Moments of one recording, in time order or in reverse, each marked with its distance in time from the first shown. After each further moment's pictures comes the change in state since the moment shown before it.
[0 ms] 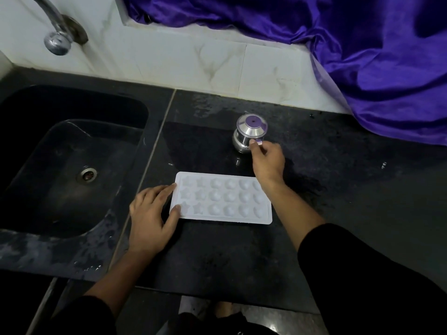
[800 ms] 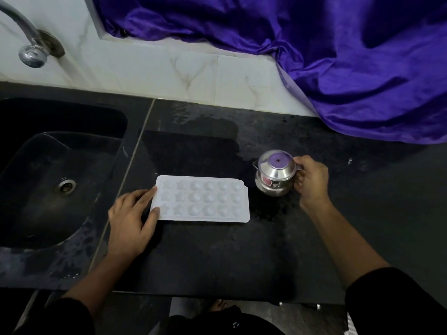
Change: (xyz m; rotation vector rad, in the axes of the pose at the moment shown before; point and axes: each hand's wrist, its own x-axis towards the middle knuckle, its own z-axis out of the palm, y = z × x) left_hand 0.000 -0.003 0.003 0.048 -0.010 0.020; right_hand -0.029 0.014 -0.148 0.548 0.098 0.210
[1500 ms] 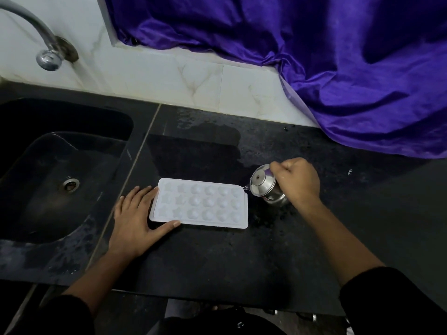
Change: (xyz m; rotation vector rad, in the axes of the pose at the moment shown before) left_hand -0.001 0.006 0.002 0.087 -0.063 0.033; right_hand -0.006 -0.019 0.018 -0.974 -0.087 -0.470
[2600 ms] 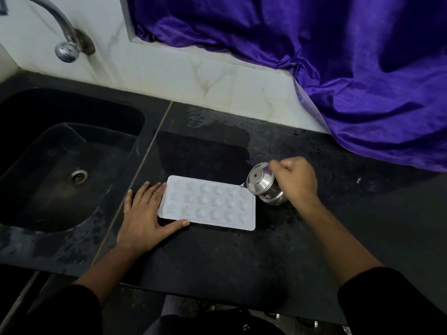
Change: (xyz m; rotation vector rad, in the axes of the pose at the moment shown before) left_hand 0.001 0.002 0.000 0.052 -0.030 -0.006; right_hand 0.001 -0.025 0.013 0.108 -0.056 -0.013
